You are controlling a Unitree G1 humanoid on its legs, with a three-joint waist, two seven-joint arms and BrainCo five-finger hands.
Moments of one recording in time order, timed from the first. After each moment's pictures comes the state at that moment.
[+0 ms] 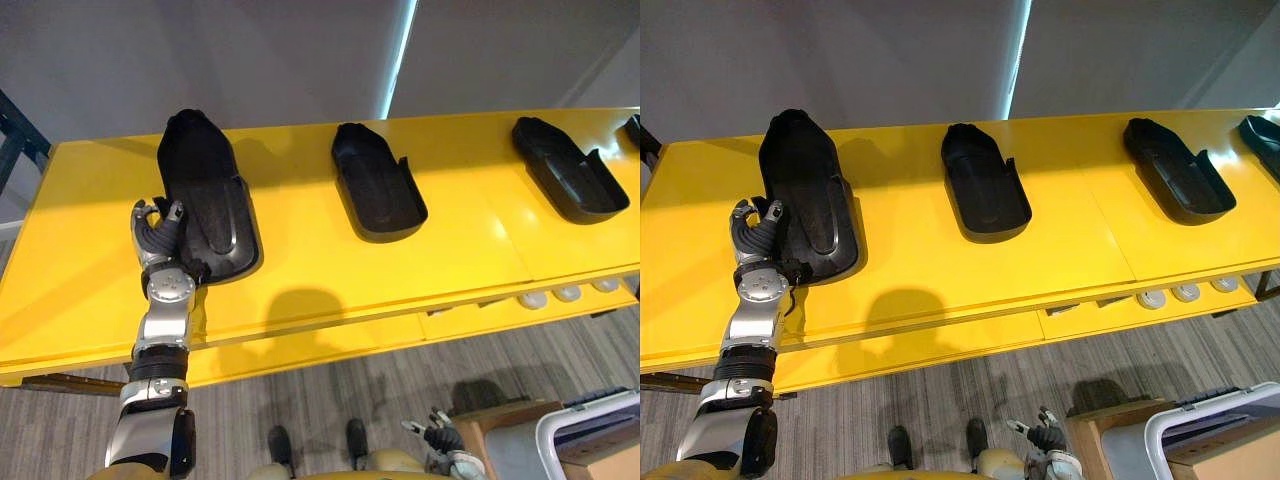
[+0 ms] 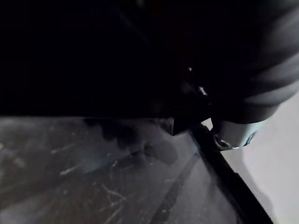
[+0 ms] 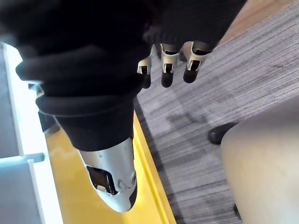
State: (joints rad) left arm -0.46 0.34 0.23 0.48 0.08 0.06 0.45; right arm 0.16 -0.01 -0.14 0.84 0.11 -0.07 -0.04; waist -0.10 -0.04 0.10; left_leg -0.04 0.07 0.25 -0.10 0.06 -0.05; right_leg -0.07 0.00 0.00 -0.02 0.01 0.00
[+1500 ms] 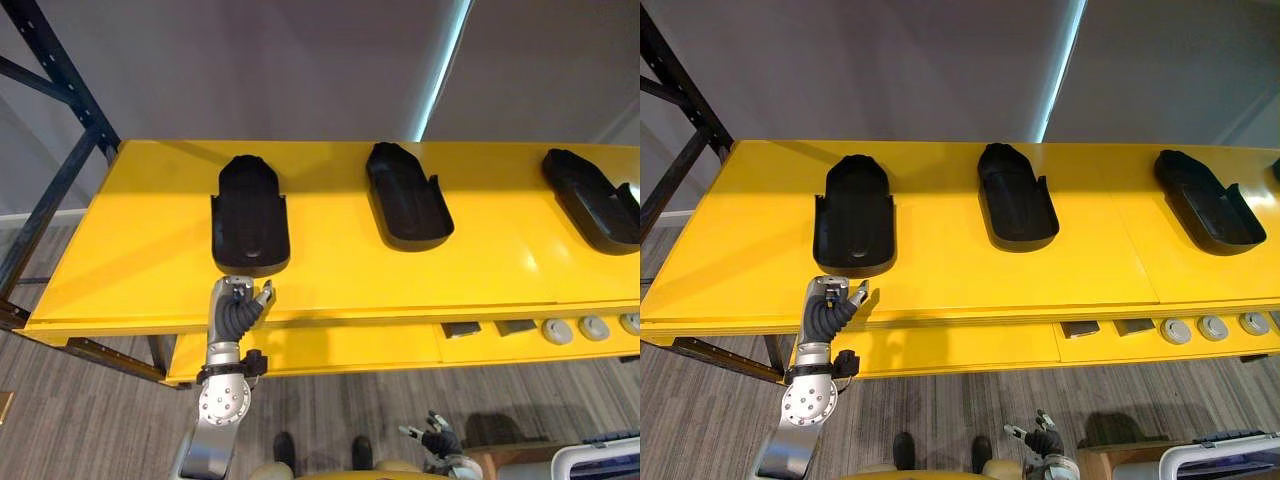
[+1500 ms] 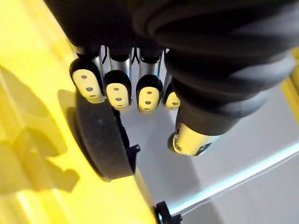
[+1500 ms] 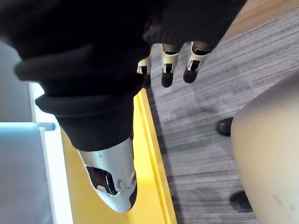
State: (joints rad) left arm 0.22 0.12 -0.11 -0.16 0.40 -0.13 0.33; right arm 0.16 -0.01 -0.10 0.88 0.11 -0.10 -0.04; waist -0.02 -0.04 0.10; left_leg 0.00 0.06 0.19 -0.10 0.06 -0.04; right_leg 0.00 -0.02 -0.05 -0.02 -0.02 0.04
